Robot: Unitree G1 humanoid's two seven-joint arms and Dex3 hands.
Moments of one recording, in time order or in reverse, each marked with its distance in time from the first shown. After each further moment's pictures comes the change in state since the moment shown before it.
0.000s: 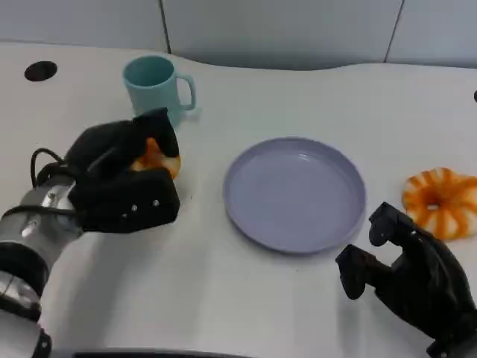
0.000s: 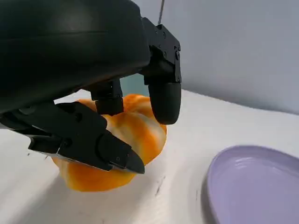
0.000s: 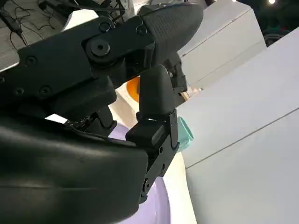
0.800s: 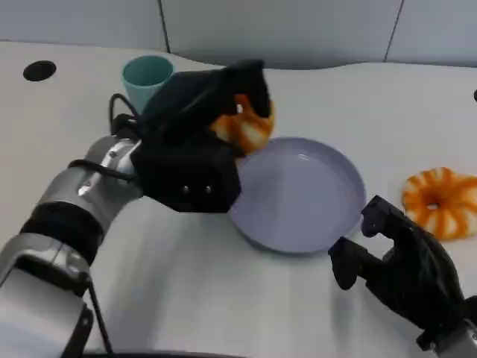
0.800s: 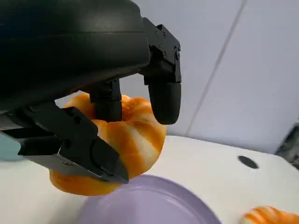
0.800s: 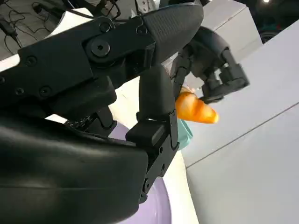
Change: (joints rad) left arm -0.108 -0.148 -0.027 -0.124 -0.005 -0.169 -0.058; right arm -0.052 0.024 -0.005 0.065 -0.006 -0.006 -0.004
